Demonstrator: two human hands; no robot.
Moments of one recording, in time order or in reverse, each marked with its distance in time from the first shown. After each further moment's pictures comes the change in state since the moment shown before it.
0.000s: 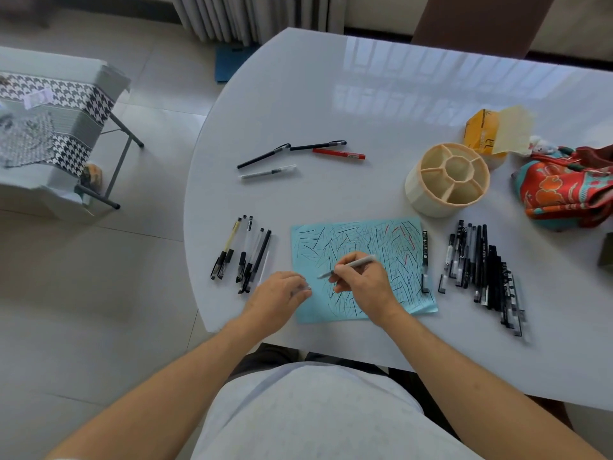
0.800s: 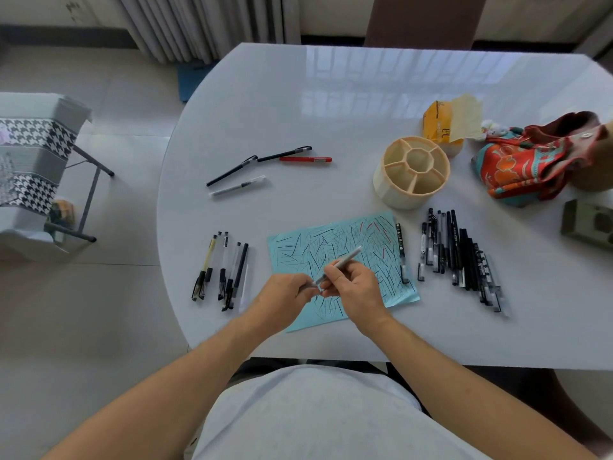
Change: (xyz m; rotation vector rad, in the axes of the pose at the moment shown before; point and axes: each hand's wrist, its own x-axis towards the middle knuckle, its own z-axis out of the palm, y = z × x) left_hand 0.026 0.050 -0.009 -0.048 -0.098 0.072; right_hand -0.024 0.001 -0.002 0.125 0.170 -0.039
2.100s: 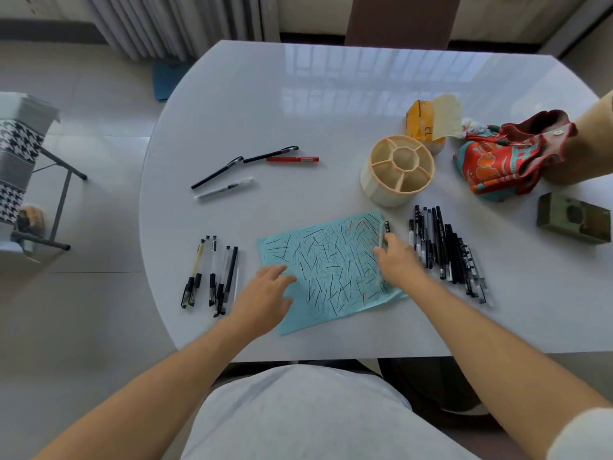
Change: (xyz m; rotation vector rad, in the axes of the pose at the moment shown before) left_hand 0.006 -0.046 0.008 0.317 -0.039 0.072; right_hand 0.074 -0.014 -0.107 -1.085 0.188 0.133
